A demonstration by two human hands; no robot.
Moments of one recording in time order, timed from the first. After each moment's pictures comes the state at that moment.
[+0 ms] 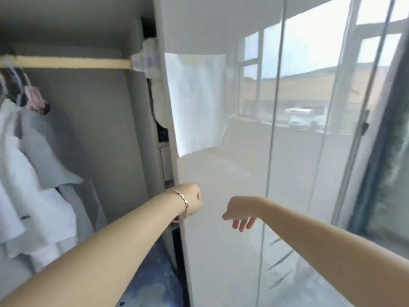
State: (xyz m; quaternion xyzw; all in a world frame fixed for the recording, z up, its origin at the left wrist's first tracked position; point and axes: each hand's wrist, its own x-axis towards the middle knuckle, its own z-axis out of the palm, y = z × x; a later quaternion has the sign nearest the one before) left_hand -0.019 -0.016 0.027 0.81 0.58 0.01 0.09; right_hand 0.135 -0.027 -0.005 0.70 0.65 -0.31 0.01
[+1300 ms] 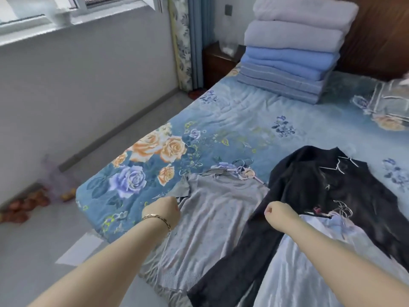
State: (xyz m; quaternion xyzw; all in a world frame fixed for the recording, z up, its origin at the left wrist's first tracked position) left_hand 0.973 -0.657 -0.331 0.95 -0.21 -0.24 0.02; right_hand 0.815 -0.893 -0.381 0.85 -0.42 -0.22 -0.23
